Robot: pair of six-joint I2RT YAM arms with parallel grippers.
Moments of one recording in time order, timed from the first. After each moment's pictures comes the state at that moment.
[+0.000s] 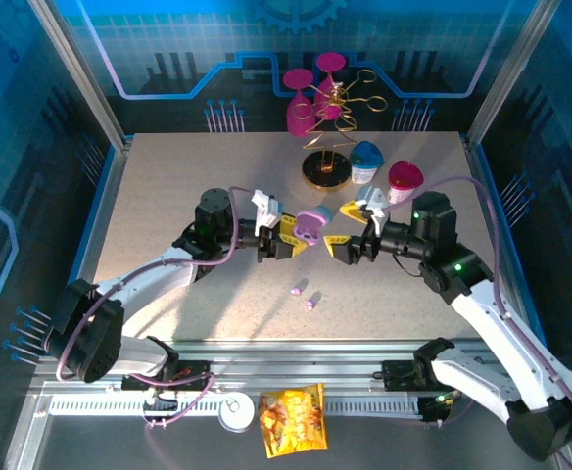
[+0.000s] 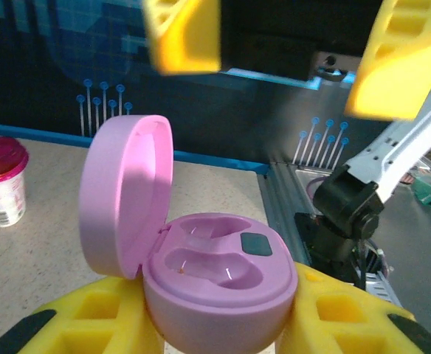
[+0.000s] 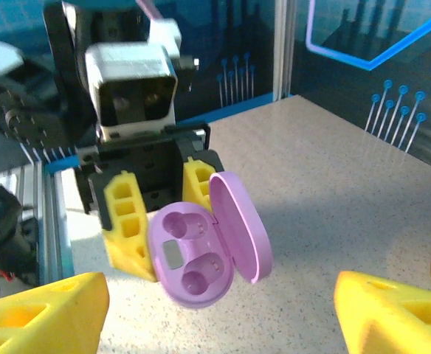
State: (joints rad) left arm -0.48 1.38 0.77 0.49 1.02 -0.06; right arm 0.41 0.88 0.90 -0.30 -0.63 -0.09
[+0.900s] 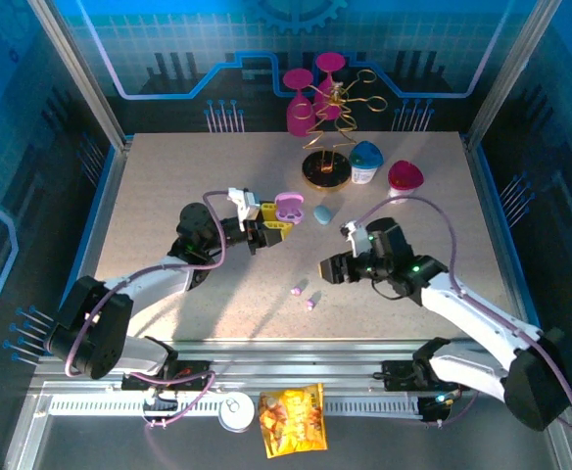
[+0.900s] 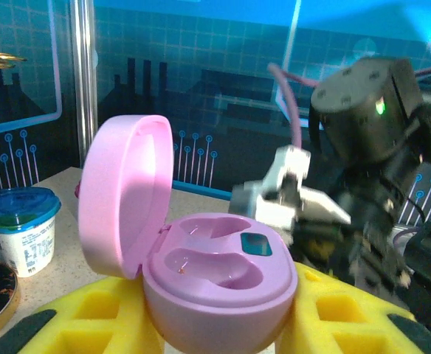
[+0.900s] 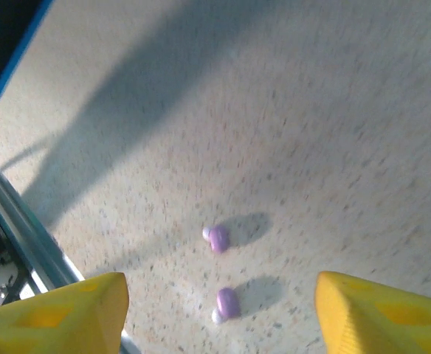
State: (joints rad) left arm -0.40 1.38 0.62 0.90 0.85 -0.20; right arm 0.58 1.09 0.65 -0.33 -0.34 0.36
